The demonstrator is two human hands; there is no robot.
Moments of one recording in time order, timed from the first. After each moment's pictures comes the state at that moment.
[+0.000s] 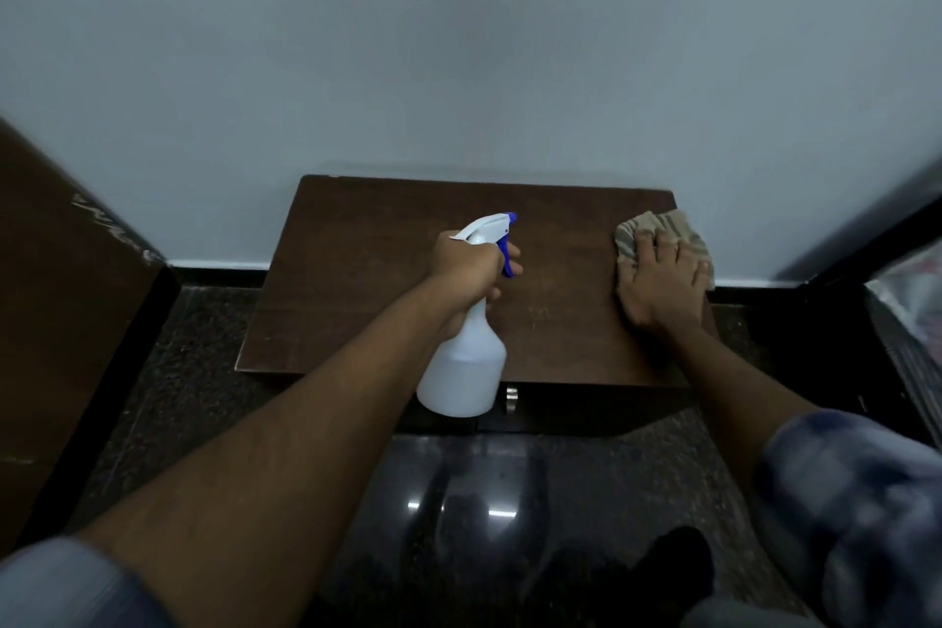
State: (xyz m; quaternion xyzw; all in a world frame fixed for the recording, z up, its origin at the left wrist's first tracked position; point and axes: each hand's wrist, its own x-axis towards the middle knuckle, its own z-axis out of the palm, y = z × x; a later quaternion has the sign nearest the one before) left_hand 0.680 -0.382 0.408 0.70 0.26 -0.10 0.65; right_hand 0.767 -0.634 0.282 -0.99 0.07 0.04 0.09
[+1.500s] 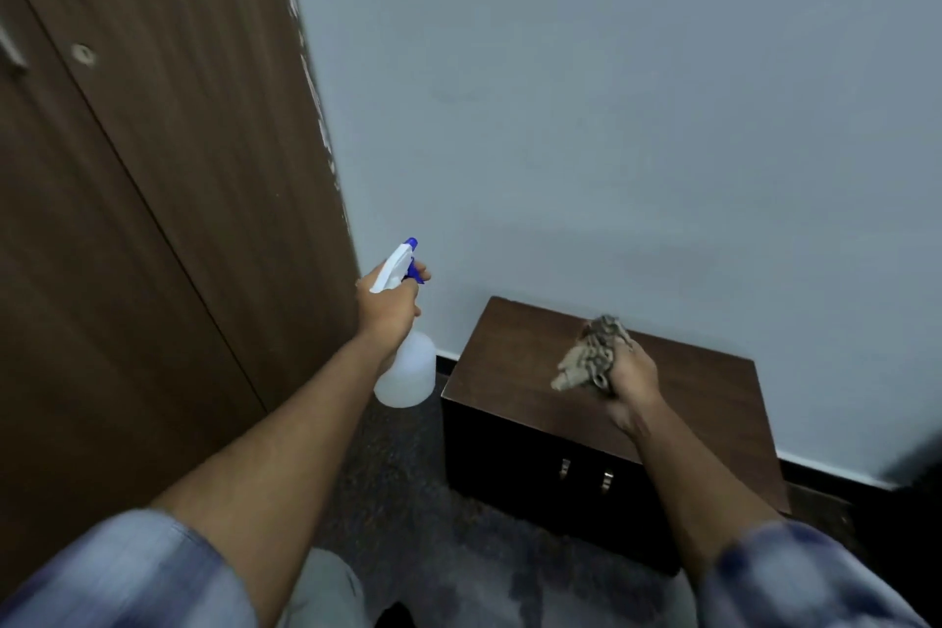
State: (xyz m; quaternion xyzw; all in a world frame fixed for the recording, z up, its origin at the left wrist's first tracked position) left_hand 0.454 -0.190 0.604 0.65 0.30 0.30 0.63; right_hand 0.586 -0.443 0.510 -0.59 0.10 0.16 0.78
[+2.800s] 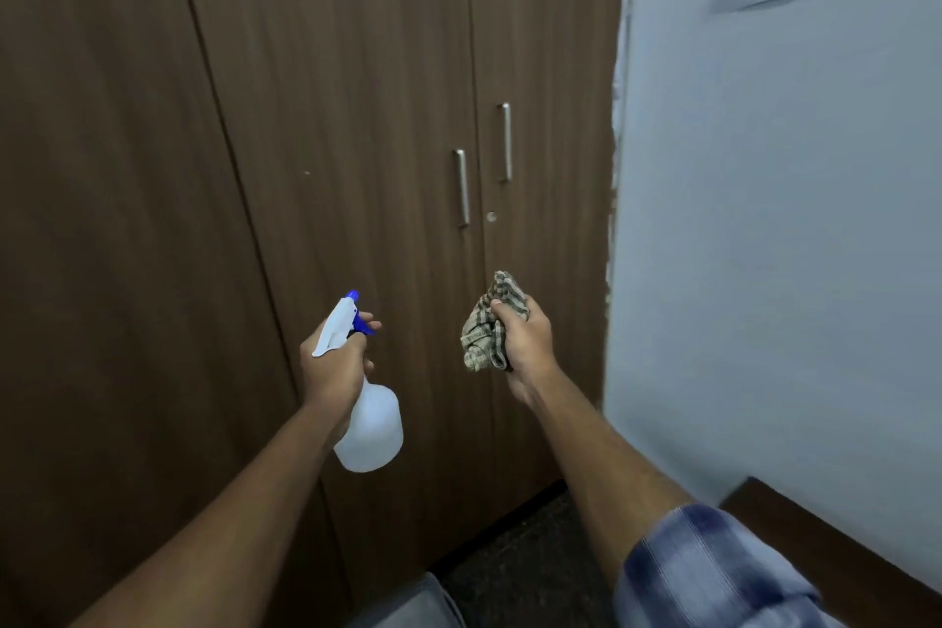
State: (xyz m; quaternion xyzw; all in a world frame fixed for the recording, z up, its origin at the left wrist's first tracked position) left_hand 0.134 -0.091 0.744 0.53 0.43 0.61 0.41; right_hand 0.358 -0.112 0.729 -0.42 -0.30 0.39 0.76
